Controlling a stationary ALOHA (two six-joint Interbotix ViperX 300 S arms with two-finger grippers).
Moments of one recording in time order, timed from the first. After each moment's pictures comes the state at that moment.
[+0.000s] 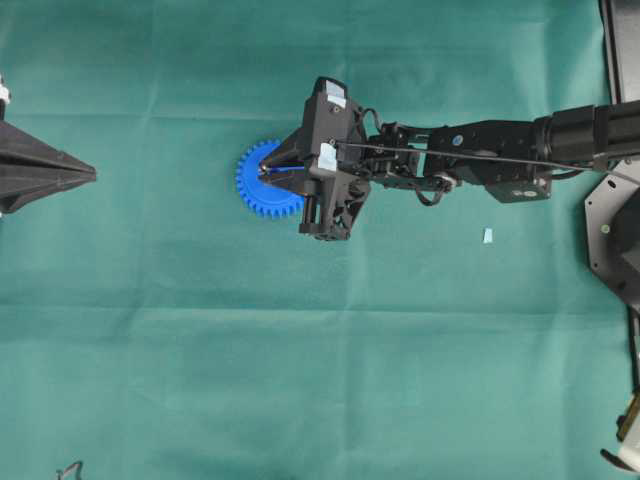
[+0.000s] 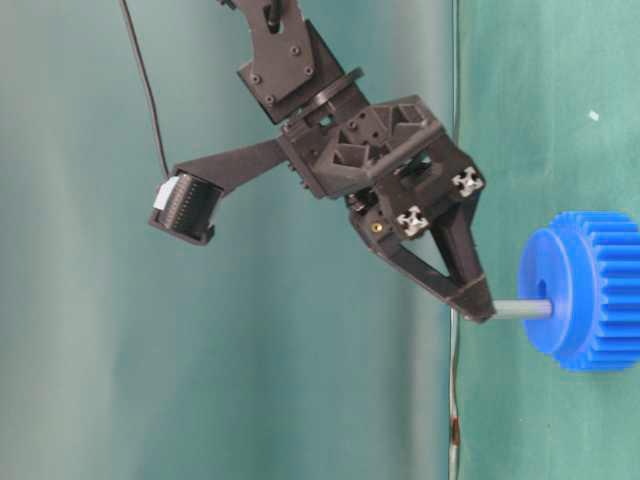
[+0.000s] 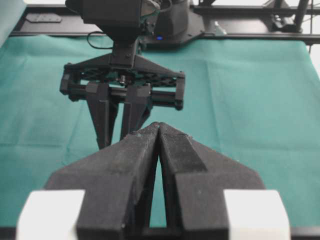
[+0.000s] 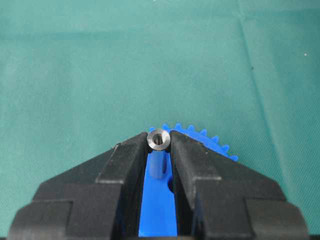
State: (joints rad) left arm -0.01 -0.97 1.16 0.02 -0.17 -0.01; right arm -0.12 0.16 0.57 0.17 -0.16 0.02
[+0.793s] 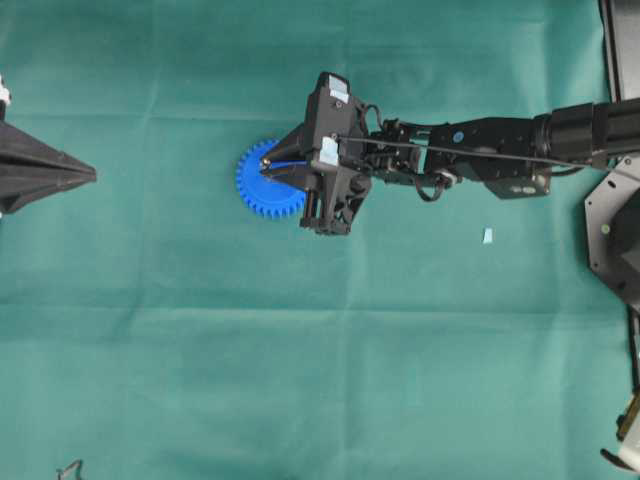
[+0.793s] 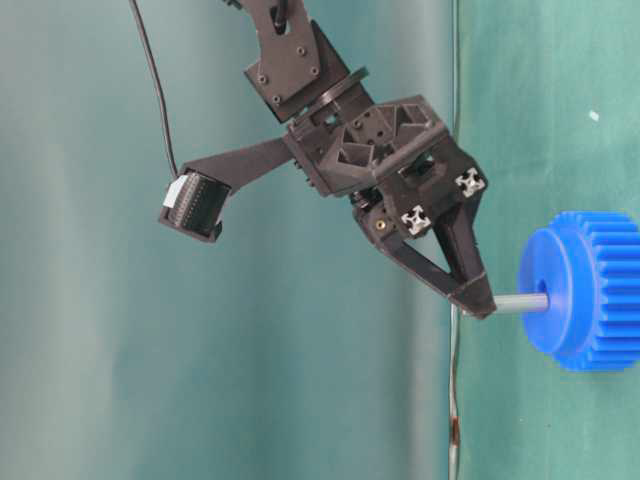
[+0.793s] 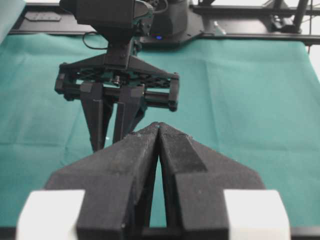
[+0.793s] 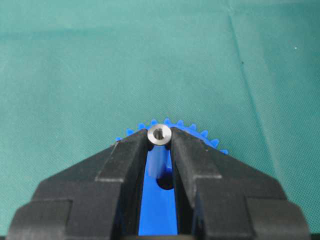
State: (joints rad) left arm -0.01 -0.97 1.16 0.02 -0.17 -0.02; right arm -0.13 0.17 0.58 0.17 -0.16 0.02
